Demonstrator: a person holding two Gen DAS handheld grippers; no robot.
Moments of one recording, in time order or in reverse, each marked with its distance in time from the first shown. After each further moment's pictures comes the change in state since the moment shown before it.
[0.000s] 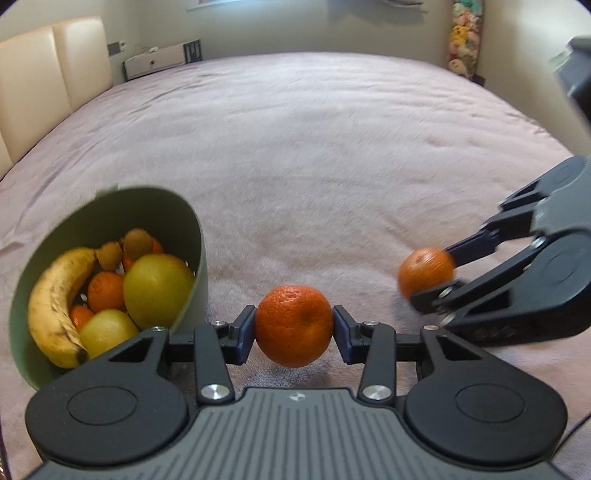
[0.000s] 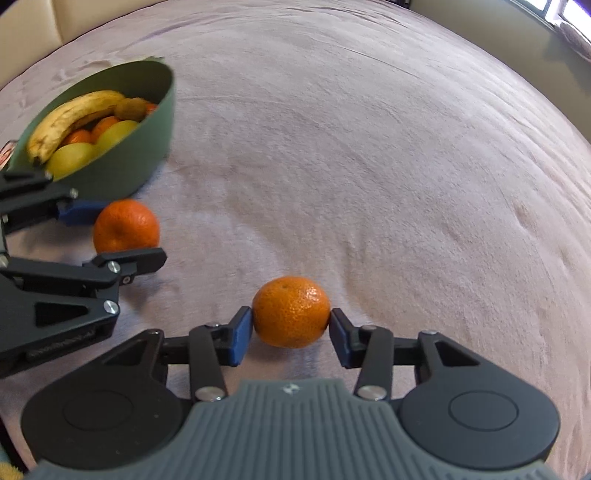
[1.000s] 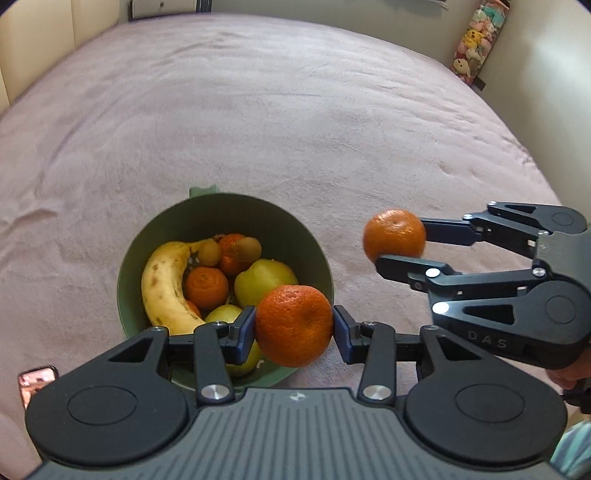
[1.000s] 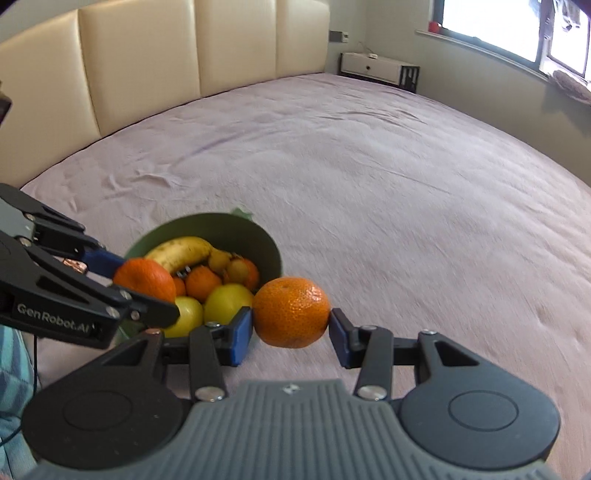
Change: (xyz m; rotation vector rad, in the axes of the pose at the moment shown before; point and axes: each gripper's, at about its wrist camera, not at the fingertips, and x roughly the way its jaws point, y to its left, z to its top) left arm -0.055 0.136 0.050 -0.153 0.194 -0.167; right arm -0.074 0.078 0.080 0.045 -0.301 0.071
